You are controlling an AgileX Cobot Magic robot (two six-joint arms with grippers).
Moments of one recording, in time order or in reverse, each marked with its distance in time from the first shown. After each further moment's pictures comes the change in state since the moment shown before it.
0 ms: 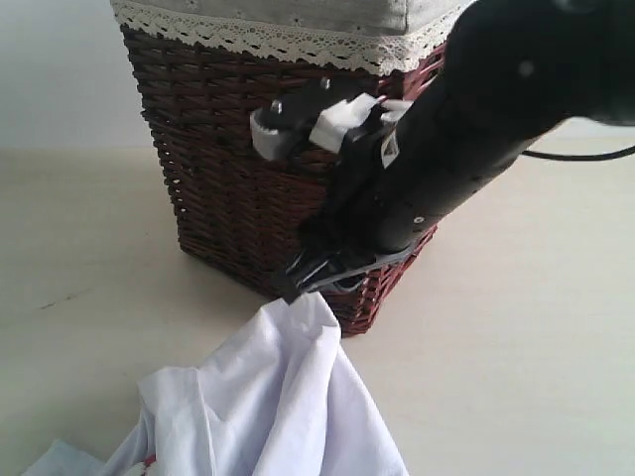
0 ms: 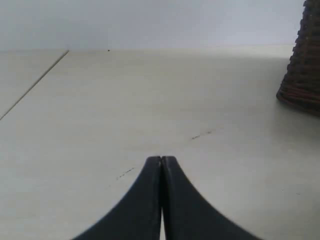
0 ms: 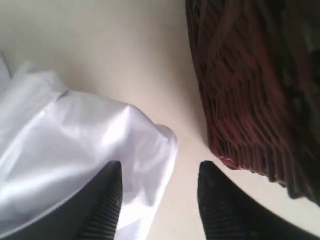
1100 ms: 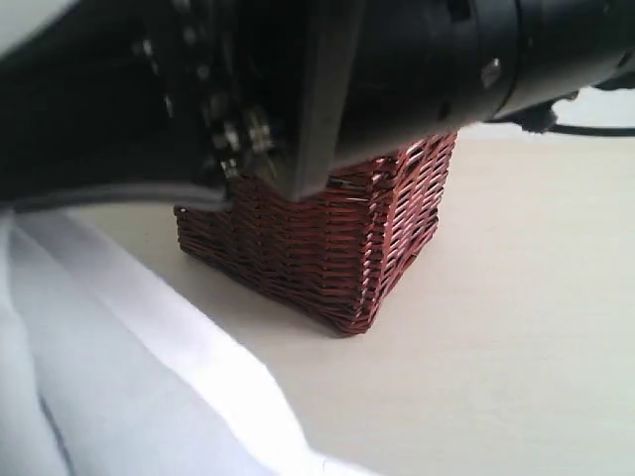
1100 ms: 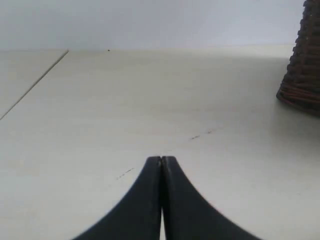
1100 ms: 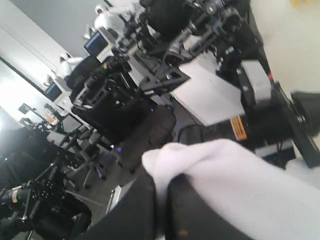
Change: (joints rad) left arm 0.000 0.000 0.000 0.000 0.000 0.000; right arm 0.000 -0.155 -0.008 1.416 0.497 -0.802
